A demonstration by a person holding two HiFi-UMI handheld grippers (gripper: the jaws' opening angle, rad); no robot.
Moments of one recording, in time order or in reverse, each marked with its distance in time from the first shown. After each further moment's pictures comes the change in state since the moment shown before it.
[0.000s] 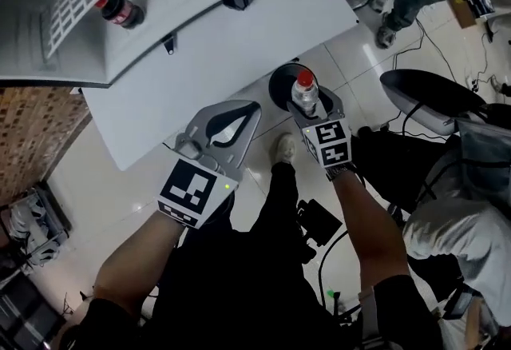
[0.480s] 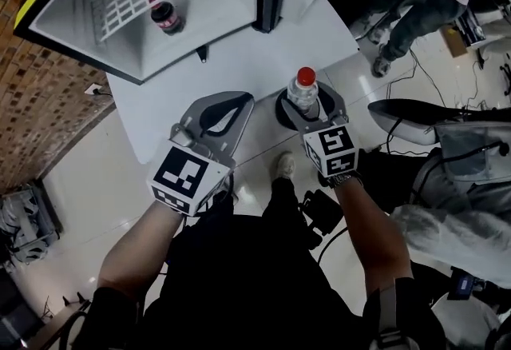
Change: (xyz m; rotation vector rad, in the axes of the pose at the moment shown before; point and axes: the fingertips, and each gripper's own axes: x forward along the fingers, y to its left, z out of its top) left arm -0.089 0.034 0.057 0.017 -0.130 0.099; right arm -0.064 0.063 0.157 -0.117 -0.227 0.032
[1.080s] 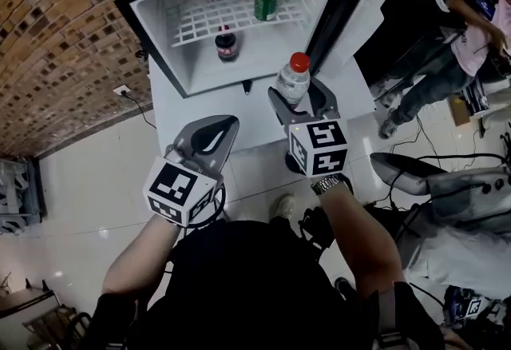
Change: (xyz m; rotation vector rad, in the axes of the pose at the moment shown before) left arm -0.116 0.066 0.006 -0.071 -0.081 0.254; right arm 0.043 0.083 0.184 -0.029 -0.172 0.072
